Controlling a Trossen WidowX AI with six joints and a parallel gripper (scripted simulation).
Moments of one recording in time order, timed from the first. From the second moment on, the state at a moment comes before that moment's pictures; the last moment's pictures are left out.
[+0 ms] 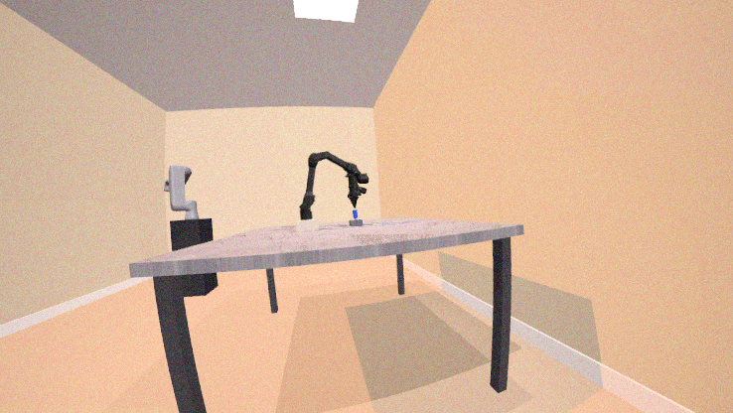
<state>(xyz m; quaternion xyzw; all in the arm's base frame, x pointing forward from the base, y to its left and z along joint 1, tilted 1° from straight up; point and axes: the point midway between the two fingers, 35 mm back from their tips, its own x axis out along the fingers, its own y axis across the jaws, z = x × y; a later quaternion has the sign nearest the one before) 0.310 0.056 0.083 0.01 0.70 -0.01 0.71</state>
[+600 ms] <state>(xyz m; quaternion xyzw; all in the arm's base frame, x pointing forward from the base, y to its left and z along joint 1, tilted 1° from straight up) 0.312 0.056 0.066 0.01 0.70 -0.01 0.71</state>
